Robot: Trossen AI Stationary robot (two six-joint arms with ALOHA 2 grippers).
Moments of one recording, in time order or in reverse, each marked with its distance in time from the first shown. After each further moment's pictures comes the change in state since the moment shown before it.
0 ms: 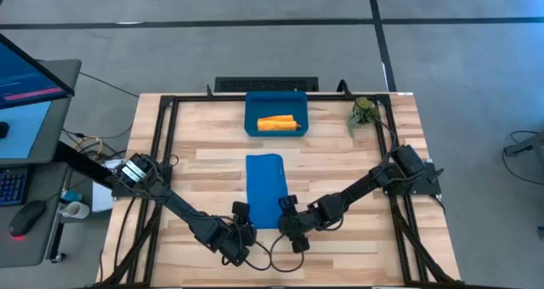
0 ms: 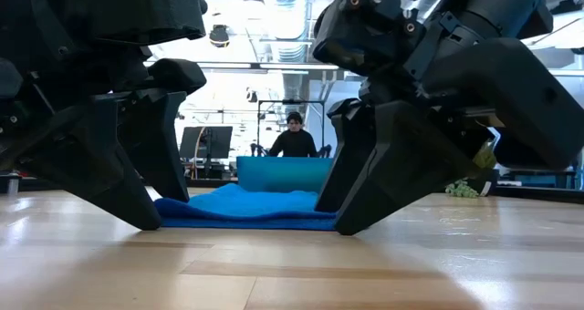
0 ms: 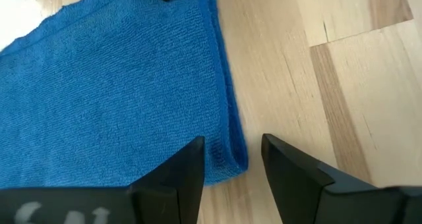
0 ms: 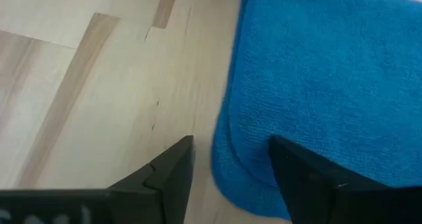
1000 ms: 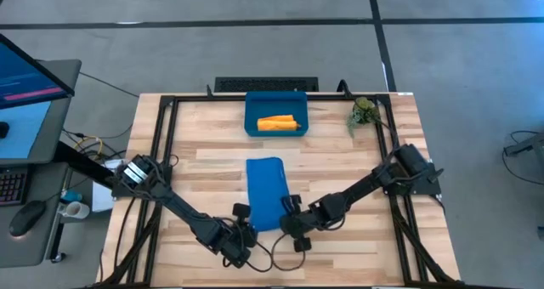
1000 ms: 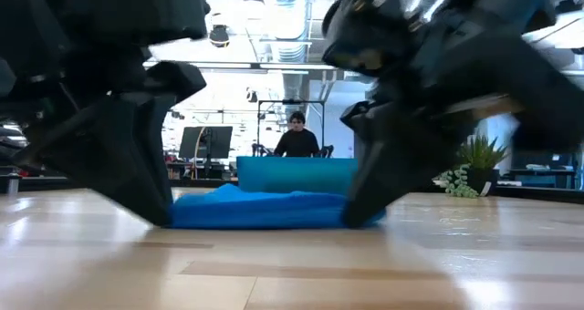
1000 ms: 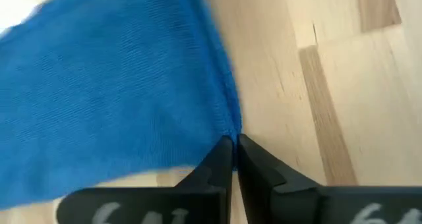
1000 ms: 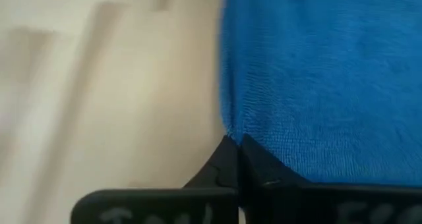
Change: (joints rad) left arm -0.004 0.010 0.035 0.004 0.008 -0.014; right arm 0.020 -0.027 -0.005 -0.061 -0.024 0.099
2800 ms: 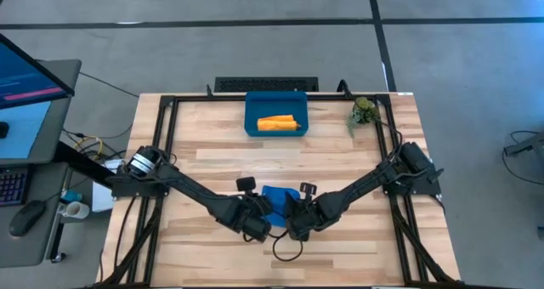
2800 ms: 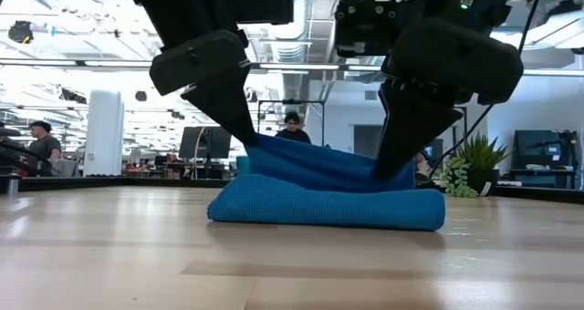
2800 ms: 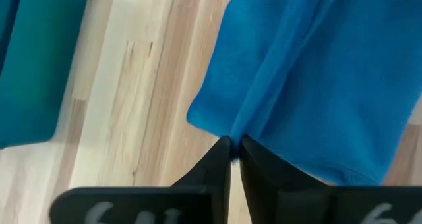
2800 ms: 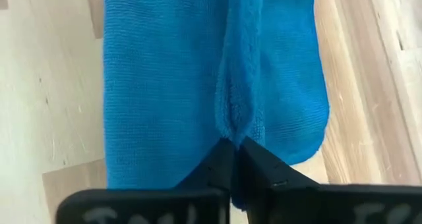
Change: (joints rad) left arm 0.189 -0.007 0.225 -0.346 -0.140 -0.166; right arm -0.006 -0.033 0.183 -0.524 0.192 0.380
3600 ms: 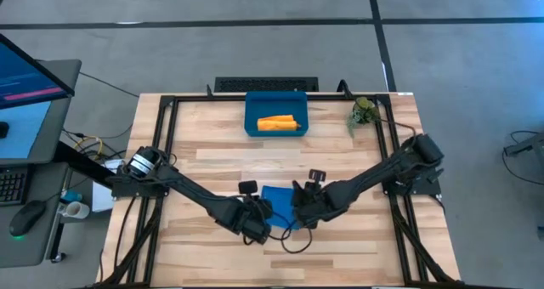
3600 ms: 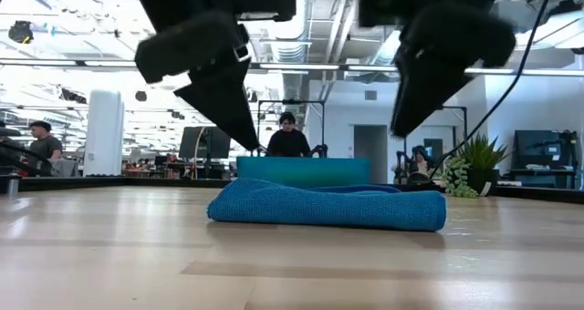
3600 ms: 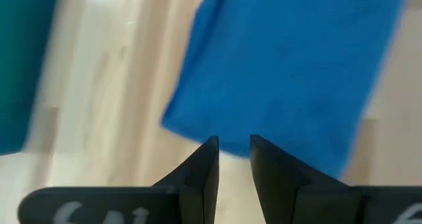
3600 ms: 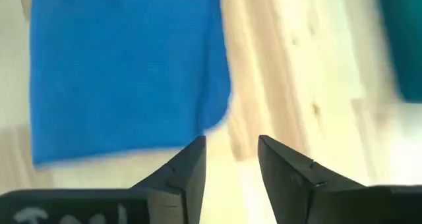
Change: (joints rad) left arm -0.013 0.000 0.000 0.048 0.060 0.034; right arm -0.029 -0.135 -0.014 -0.194 0.078 -0.045
